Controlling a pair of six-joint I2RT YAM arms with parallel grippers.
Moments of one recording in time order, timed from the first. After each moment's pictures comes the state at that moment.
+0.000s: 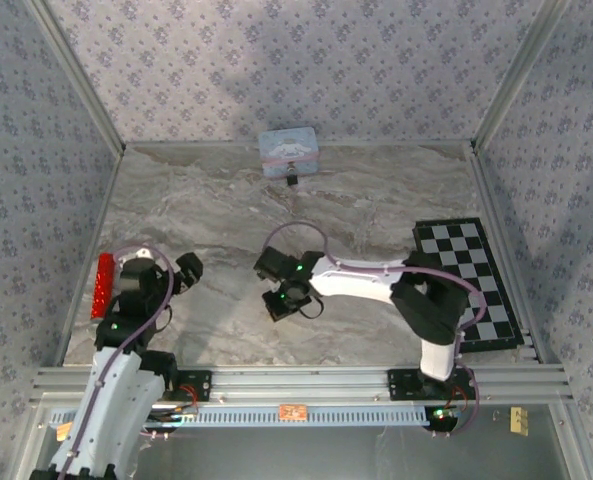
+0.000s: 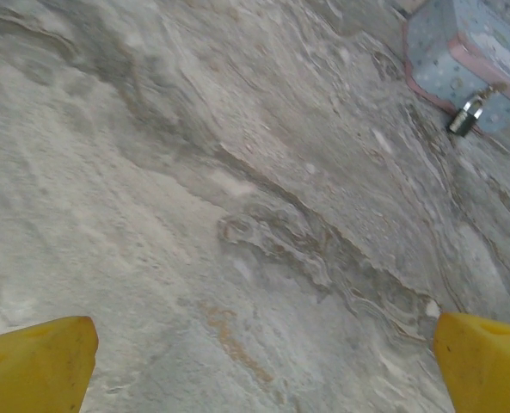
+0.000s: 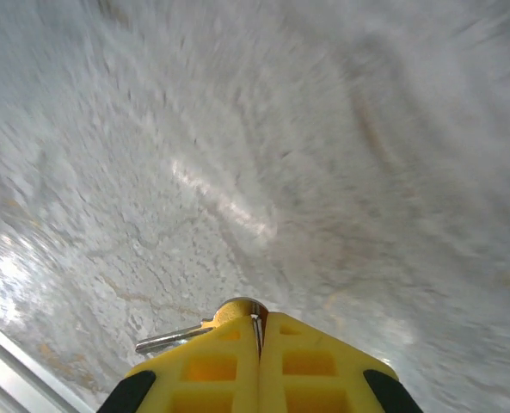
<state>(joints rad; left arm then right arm) -0.14 0.54 0.45 -0.53 0.01 -0.66 1.04 1.80 1.19 -0.58 -0.17 0.53</state>
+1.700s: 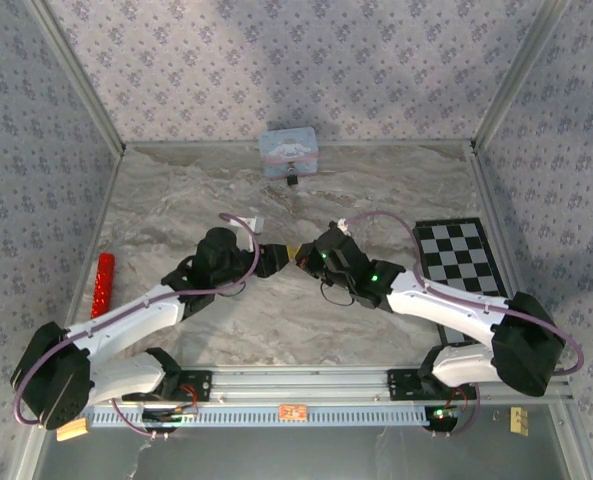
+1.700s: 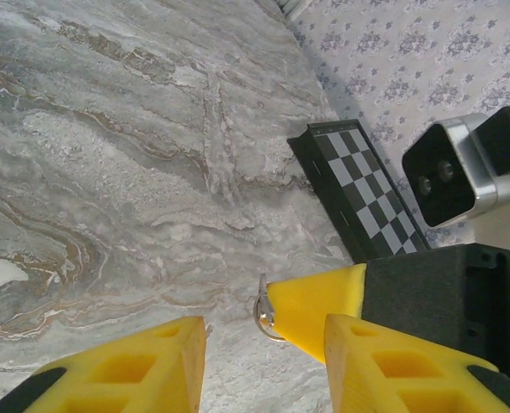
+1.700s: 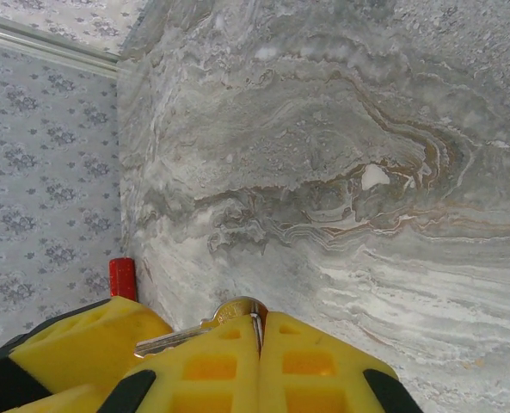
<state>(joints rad) -0.73 1.13 0.61 0.14 0.23 -0.72 0.92 1.30 0.82 -0.08 0.14 1.25</state>
